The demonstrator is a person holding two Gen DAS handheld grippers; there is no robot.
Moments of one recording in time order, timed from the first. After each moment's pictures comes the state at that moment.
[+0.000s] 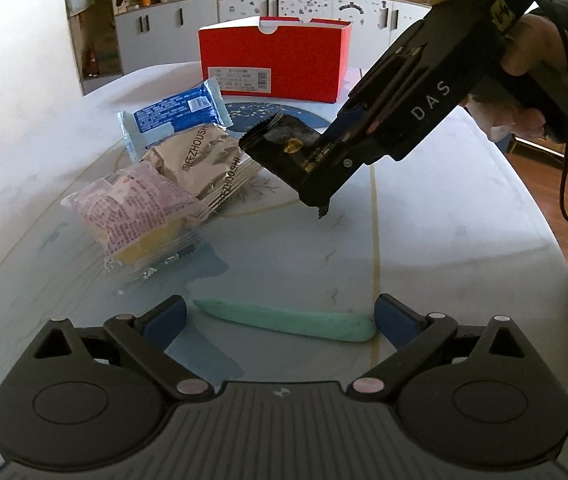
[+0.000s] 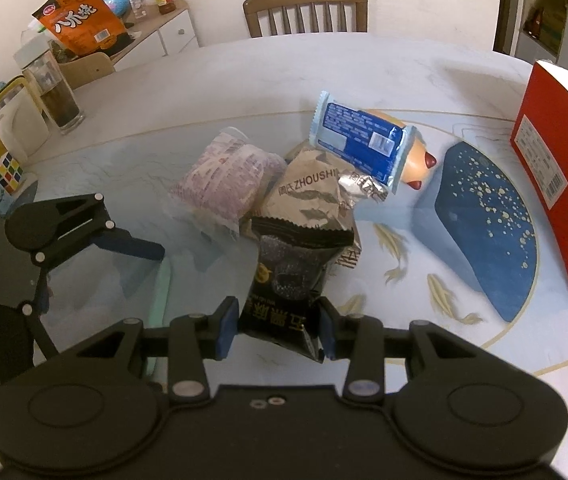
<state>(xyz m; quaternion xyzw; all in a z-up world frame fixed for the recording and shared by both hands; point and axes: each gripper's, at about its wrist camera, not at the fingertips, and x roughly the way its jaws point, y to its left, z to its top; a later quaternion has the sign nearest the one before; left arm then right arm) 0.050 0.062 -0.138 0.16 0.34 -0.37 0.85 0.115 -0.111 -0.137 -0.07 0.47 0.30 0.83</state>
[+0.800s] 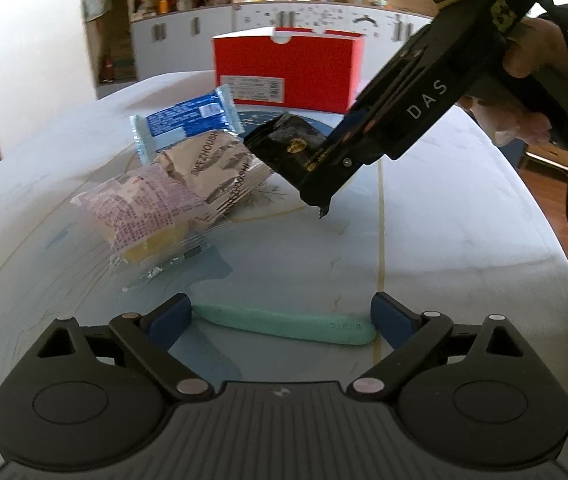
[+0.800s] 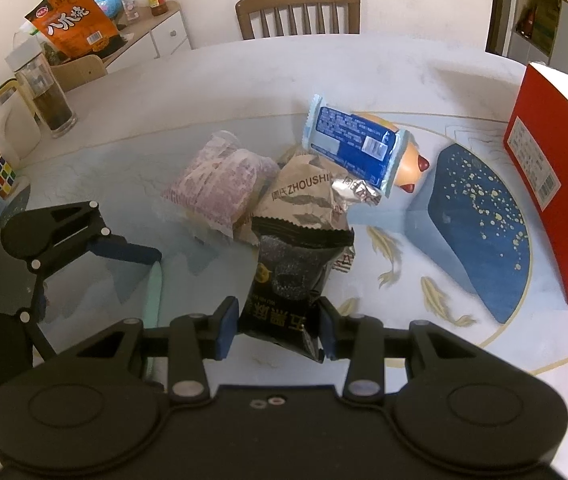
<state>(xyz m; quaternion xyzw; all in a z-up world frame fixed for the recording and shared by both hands) 0.044 0.062 -0.139 0.14 0.33 -0.34 0.87 0.117 -0.110 -0.134 -0.07 0.47 0.29 0.83</state>
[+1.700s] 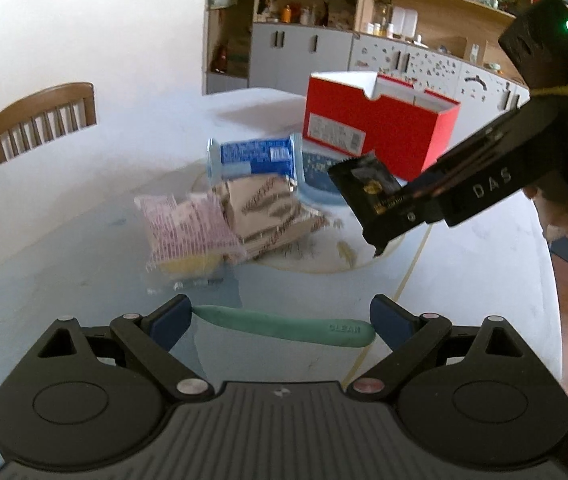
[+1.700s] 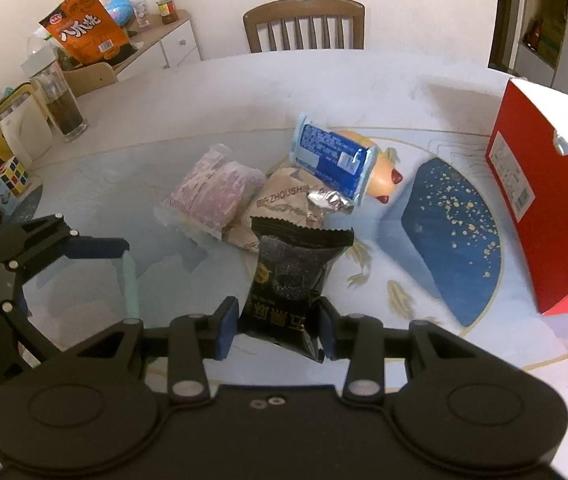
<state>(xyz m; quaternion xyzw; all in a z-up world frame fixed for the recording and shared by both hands) 0.026 0.039 -0.096 0.03 0.33 -0.19 0.92 0.116 -0.142 -0.115 -0.08 0.45 0.31 0.83</state>
